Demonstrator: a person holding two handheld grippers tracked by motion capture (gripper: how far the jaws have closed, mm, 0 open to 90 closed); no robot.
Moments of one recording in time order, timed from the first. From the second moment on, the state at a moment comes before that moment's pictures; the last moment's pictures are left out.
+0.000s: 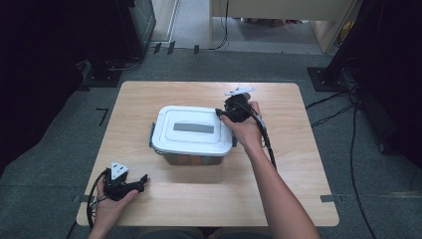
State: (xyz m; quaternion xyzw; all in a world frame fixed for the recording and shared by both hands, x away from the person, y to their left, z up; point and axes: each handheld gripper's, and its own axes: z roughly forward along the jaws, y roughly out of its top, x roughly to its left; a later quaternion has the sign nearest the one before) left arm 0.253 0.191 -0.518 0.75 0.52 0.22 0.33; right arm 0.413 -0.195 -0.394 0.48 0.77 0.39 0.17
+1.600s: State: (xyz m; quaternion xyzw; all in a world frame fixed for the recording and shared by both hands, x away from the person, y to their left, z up) left arm 0.253 0.188 -0.518 0.75 0.53 0.23 0.33; right arm 0.281 -0.264 -0.407 0.47 0.77 0.40 0.18
